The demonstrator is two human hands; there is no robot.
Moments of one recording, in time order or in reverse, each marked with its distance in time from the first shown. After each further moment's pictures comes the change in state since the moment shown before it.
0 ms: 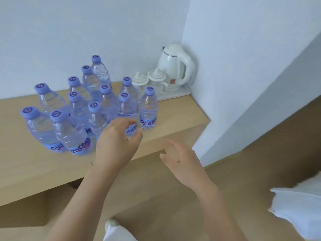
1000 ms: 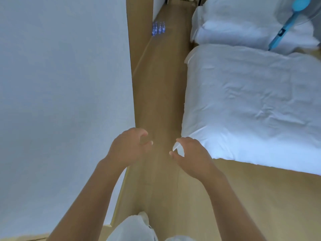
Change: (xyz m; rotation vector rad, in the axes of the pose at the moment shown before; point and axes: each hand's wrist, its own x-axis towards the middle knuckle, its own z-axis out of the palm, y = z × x) left_hand -0.002 0.407 0.462 0.090 -1.075 0.871; right_hand -0.077 0.332 -0.361 -0.180 0.545 0.841
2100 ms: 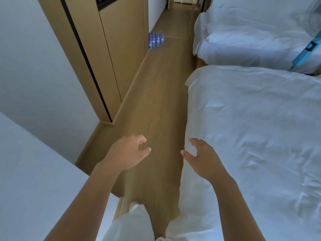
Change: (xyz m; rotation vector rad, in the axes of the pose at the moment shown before) left_hand 0.552 0.076 -0.007 0.063 -0.171 -0.025; right_hand 0.521 0.160 -0.171 0.164 0.081 0.096
